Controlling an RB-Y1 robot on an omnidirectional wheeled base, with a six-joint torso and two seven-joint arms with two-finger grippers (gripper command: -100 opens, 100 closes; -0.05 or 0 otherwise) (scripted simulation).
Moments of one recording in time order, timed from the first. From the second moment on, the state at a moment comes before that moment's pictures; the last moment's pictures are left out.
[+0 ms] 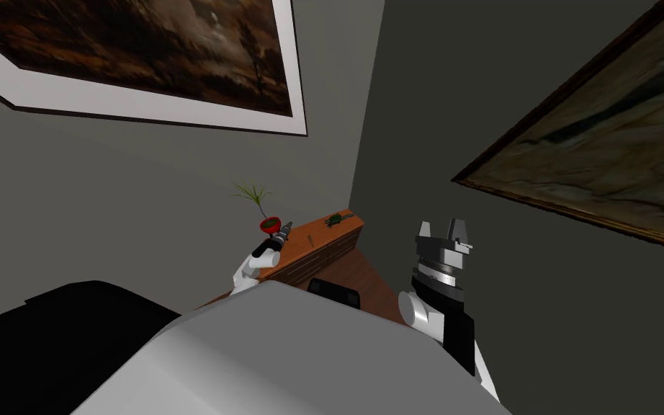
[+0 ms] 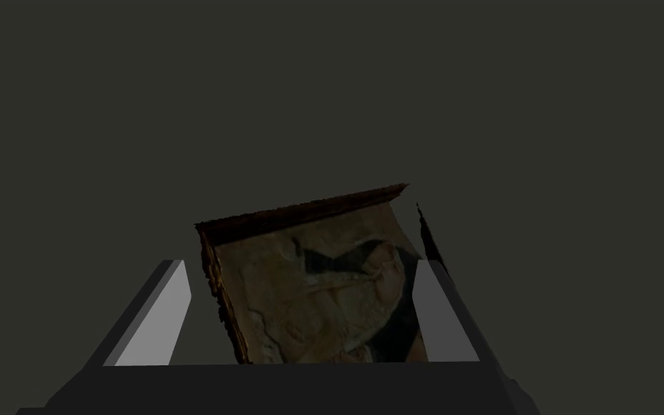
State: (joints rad) left arm 0.32 0.20 0.21 -1.80 0.28 0.28 -0.50; right arm 0.49 -0.03 -0.01 -2.28 -0.12 -0.47 0.05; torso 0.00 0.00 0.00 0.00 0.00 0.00
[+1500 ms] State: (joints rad) left arm 0.20 0.28 0.23 -1.45 0.40 0.63 -0.65; right arm 0.49 -0.03 -0.01 -2.28 -0.12 -0.47 0.05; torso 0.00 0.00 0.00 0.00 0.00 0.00
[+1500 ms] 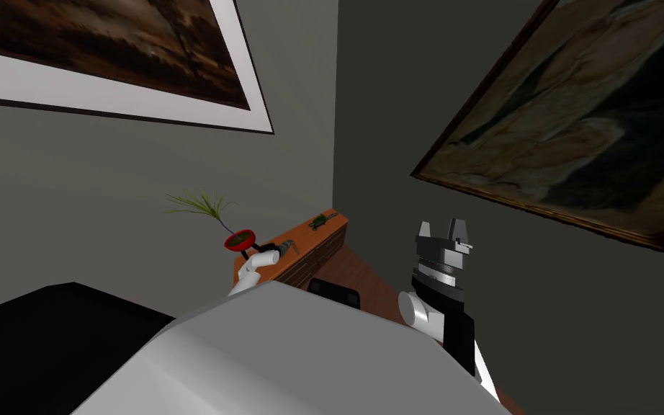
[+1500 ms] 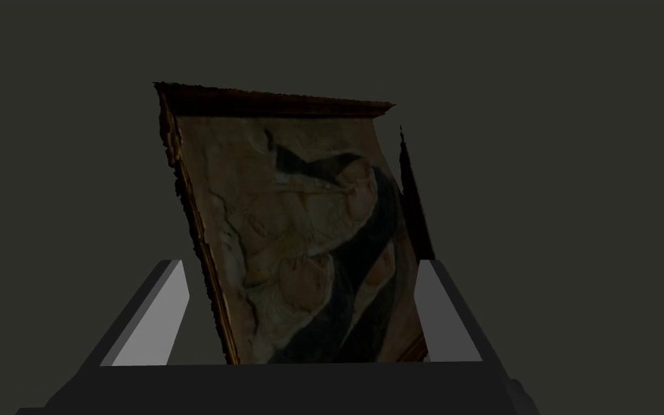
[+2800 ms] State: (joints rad) left arm 0.11 0.35 0.21 -1.17 0.48 0.87 -0.73; right arm 0.49 -0.03 -0.01 -2.28 -0.12 -0.47 0.05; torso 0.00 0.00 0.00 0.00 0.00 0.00
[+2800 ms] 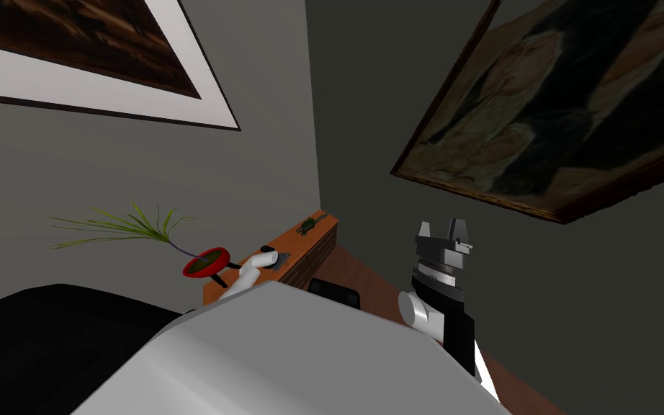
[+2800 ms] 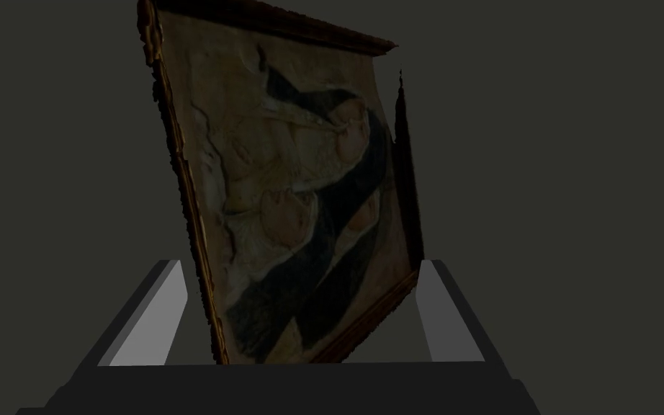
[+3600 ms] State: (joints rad) left arm 0.05 0.43 0.20 -0.98 0.53 0.98 -0.78; right arm 0.49 -0.03 -0.01 -2.28 -0.12 -0.47 0.05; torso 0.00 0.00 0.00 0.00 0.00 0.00
